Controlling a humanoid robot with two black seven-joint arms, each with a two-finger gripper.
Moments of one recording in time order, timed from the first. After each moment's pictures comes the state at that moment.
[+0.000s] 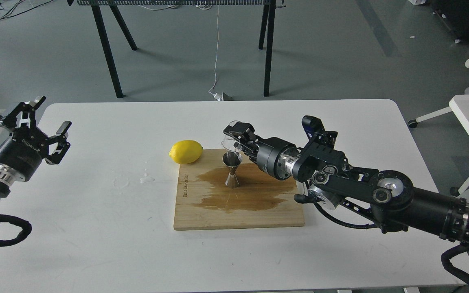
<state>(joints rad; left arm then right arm) -0.36 0.64 -0.88 -0.82 0.27 -0.49 -0.49 0.91 -0.23 0.18 1.25 -0.65 -0.20 -0.07</state>
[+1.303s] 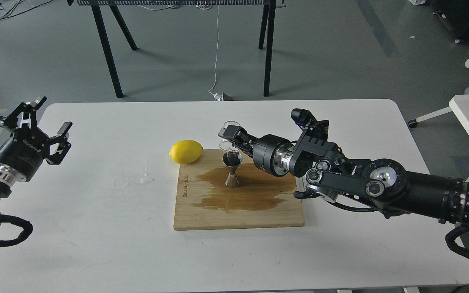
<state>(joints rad) -0.36 0.63 -0.88 -0.82 0.27 -0.49 -0.49 1.05 -0.21 0.02 1.22 -0.66 -0.19 -0.06</state>
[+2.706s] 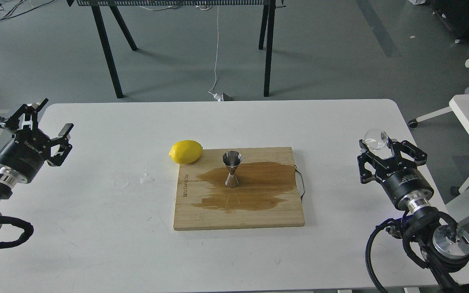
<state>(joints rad) -0.35 0.63 -0.87 -0.82 0.27 -0.49 -0.49 -0.01 -0.26 1.35 1.34 0.27 0.11 0.00</state>
